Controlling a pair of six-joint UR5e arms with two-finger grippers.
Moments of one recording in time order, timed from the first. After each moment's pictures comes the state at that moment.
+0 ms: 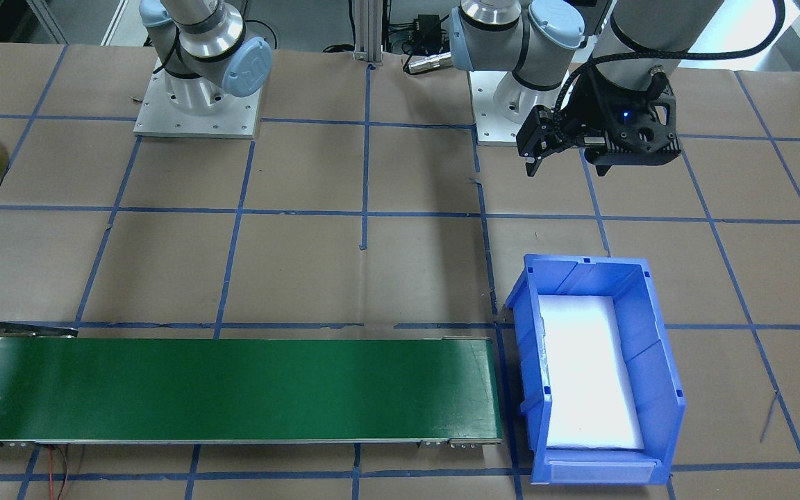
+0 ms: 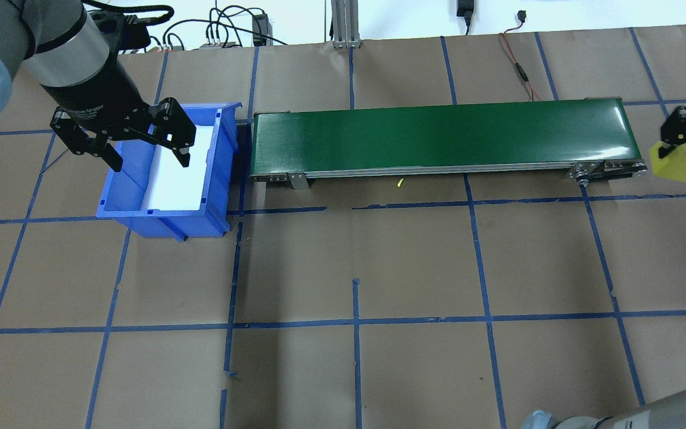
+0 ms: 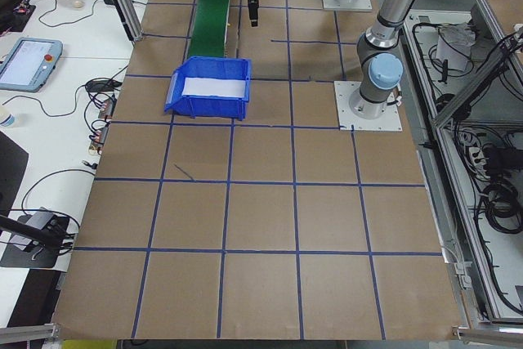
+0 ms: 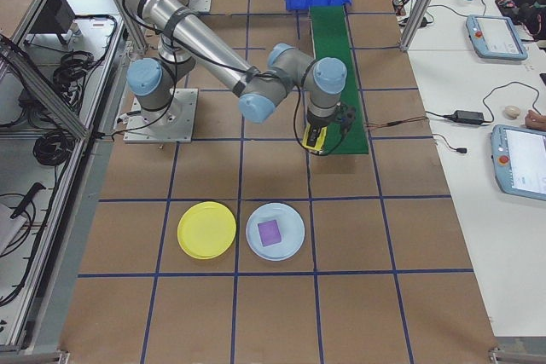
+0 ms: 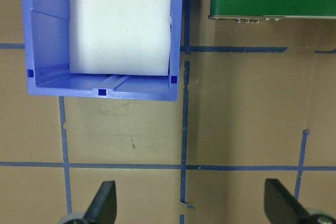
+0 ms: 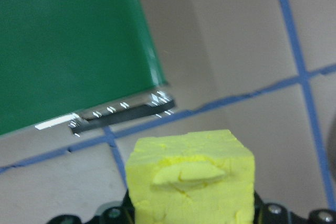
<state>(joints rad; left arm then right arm) -1.54 -1.55 -1.57 -1.65 1.57 0.00 0.87 -1.31 1.69 -1.89 -1.50 -0.41</state>
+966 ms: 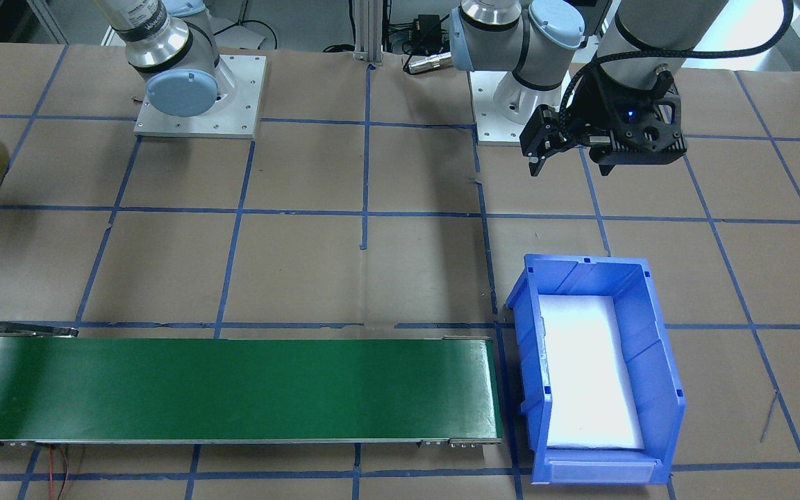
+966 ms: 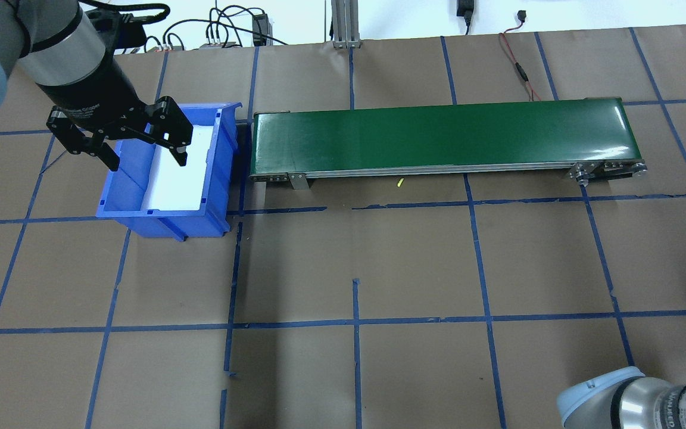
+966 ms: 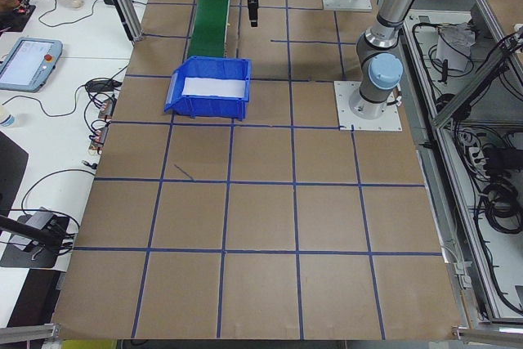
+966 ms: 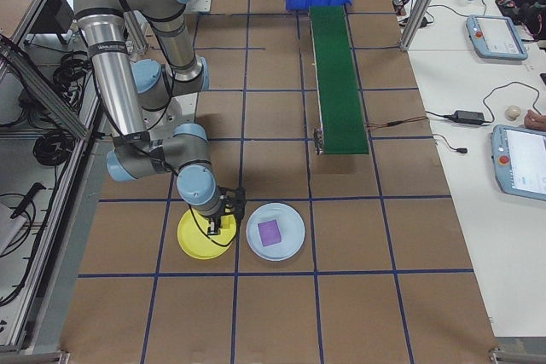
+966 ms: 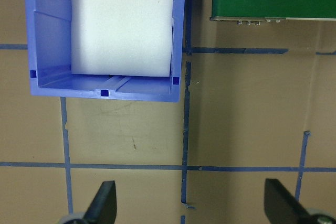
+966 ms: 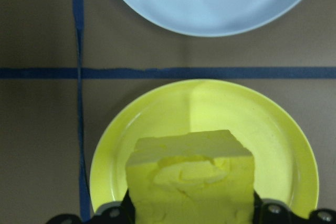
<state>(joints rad) -1.53 -1.55 -1.57 -1.65 1.58 0.00 0.20 -1.33 1.99 -2.17 -1.52 -1.38</state>
